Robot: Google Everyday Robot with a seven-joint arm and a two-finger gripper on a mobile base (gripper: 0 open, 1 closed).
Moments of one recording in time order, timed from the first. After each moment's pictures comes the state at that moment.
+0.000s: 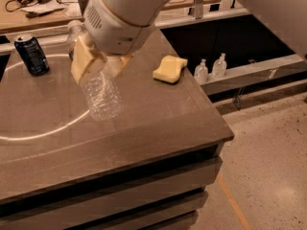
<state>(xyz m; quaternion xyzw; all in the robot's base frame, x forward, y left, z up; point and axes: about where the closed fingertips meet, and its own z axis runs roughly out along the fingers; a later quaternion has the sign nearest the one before) 0.455 0.107 0.993 -0.91 -0.31 -0.17 0.22</state>
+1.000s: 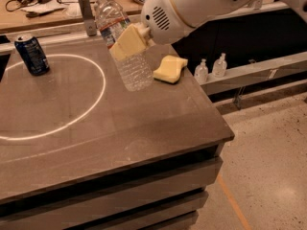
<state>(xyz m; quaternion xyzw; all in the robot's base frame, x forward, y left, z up) 0.518 0.049 1.009 -0.81 -0.42 -0.33 0.25</state>
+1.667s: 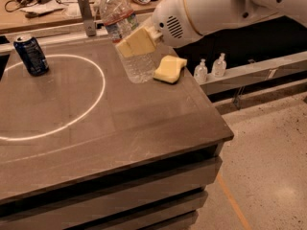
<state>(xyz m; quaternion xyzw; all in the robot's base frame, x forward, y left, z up) 0.530 0.042 1.018 -0.74 -0.47 -0.41 0.24</state>
